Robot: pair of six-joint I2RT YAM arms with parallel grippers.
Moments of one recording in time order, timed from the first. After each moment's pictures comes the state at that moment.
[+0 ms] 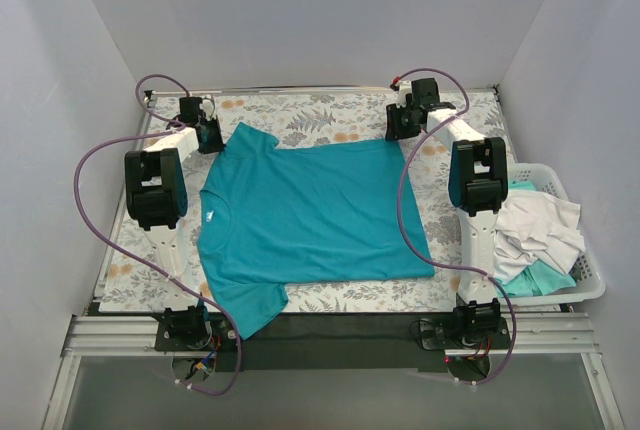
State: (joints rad) left arm 0.06 2.19 1.56 -0.24 0.14 -0.14; right arm 0.16 2.36 1.90 -0.41 -0.30 -0.08
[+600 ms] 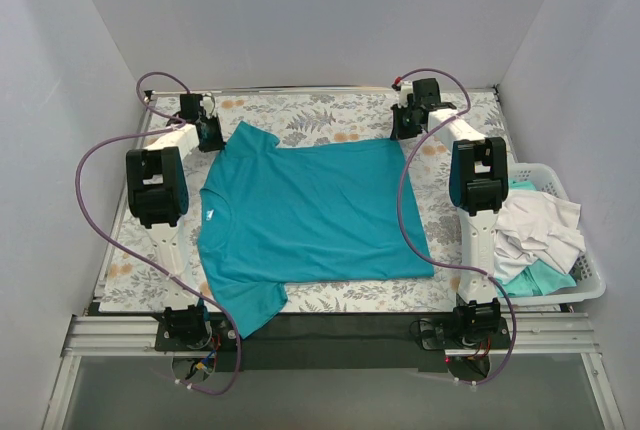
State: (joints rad) left arm 0.06 2.21 1.62 -0.28 0.14 -0.14; right arm 0.15 2.36 1.90 -0.41 -0.30 -0.06
